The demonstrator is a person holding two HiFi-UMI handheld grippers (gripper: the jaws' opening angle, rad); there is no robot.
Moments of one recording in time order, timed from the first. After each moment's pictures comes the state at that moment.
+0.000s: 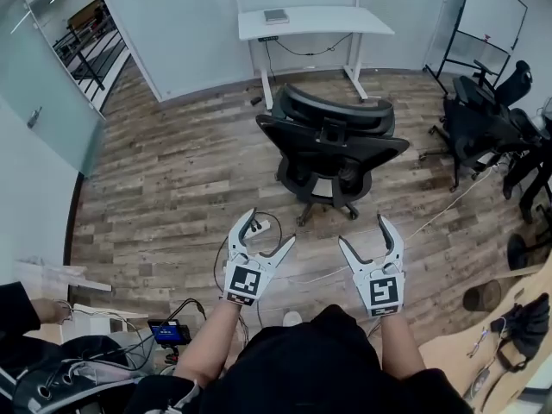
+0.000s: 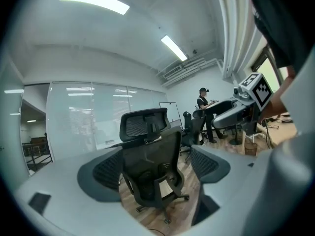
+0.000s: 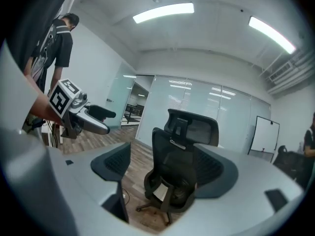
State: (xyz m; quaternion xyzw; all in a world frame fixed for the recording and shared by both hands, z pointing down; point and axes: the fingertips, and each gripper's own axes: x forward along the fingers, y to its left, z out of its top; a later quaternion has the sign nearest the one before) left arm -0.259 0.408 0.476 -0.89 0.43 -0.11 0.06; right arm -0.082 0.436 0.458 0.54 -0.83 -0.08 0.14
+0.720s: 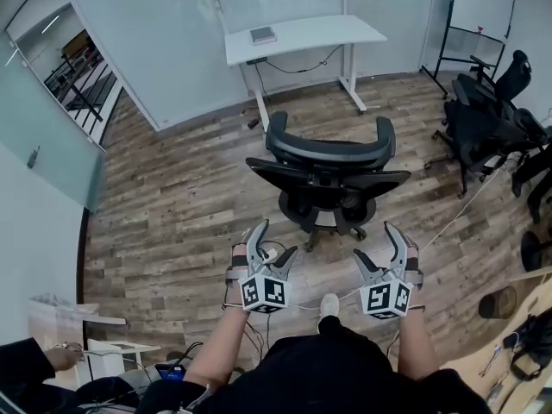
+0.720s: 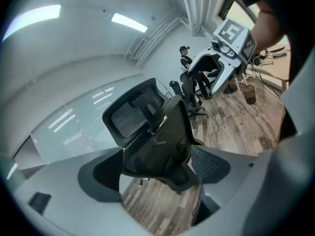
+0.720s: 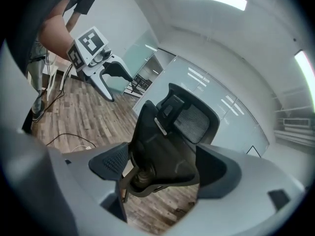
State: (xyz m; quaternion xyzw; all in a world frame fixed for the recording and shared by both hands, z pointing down) left arm -0.221 0.296 0.509 -0.83 0.39 -0.33 0.23; right arm -0.028 0.338 0.508 0.51 -0.76 -0.19 0.34
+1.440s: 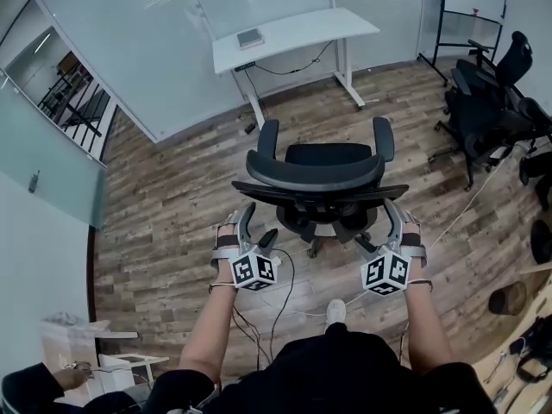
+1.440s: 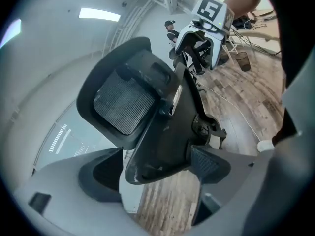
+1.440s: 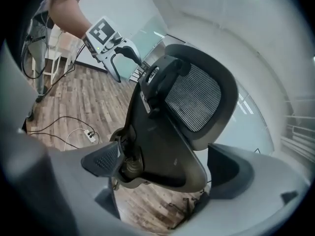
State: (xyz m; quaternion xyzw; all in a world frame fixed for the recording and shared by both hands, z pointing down) left arm -0.222 0.172 0.533 -0.76 0.36 -0.44 0.31; right arm 0.021 0.232 0.549 0.48 -0.75 -0.19 0.42
